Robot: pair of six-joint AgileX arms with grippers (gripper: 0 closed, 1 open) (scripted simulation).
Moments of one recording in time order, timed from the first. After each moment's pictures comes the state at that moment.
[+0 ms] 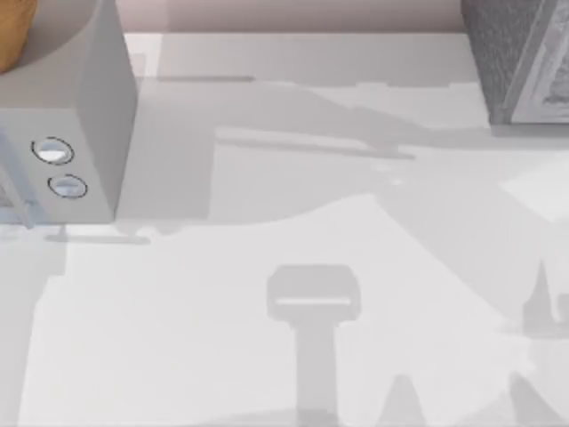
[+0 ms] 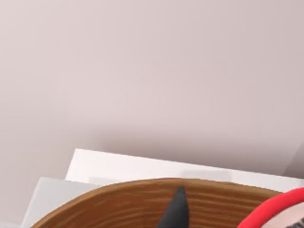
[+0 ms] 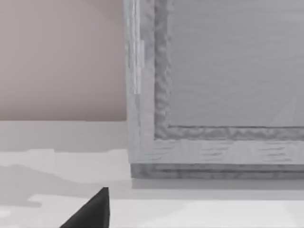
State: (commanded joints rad) left arm 0.10 2.44 3.41 -1.50 -0.03 0.01; right arm 0.00 0.00 0.00 0.00 0.00 0.00
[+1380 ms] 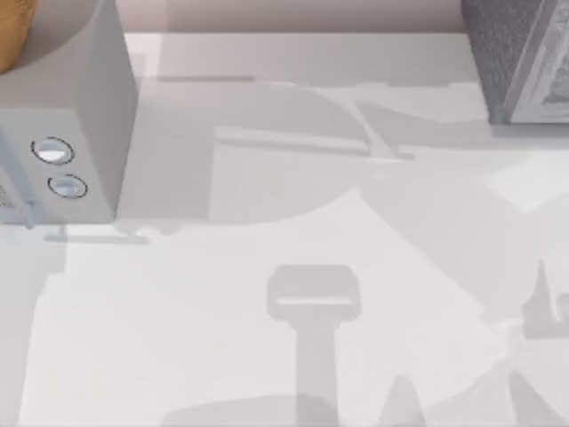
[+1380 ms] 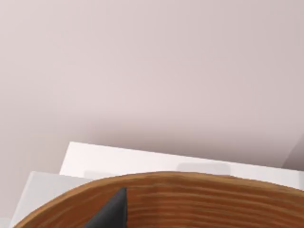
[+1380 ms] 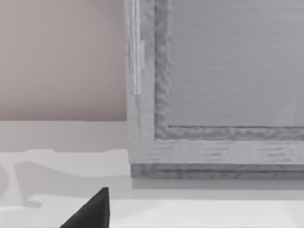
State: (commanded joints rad) left arm 0.10 2.49 3.46 -1.52 -0.02 0.01; right arm 0.00 0.00 0.00 0.00 0.00 0.00
